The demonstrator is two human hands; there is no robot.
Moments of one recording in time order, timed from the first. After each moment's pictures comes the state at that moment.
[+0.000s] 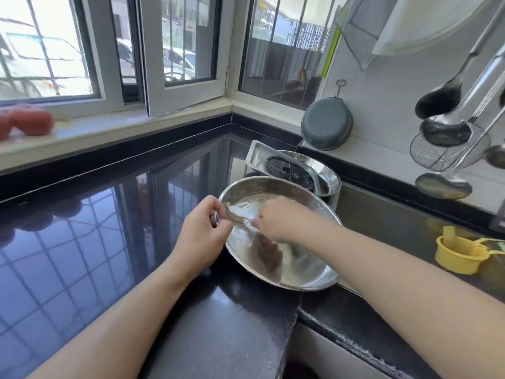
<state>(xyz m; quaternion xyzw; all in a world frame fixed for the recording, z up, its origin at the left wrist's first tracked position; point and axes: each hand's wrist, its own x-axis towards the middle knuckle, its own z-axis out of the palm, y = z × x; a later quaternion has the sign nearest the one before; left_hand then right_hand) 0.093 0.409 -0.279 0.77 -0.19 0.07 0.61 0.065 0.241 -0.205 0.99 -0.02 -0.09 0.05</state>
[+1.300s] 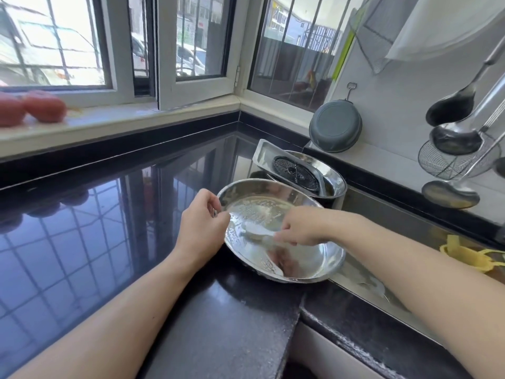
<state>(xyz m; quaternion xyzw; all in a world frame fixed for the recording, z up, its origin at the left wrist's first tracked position) 0.093 0.410 -0.274 0.80 -0.11 0.10 0.59 0.051 0.209 -0.192 0.97 0.00 -0.22 -0.01</state>
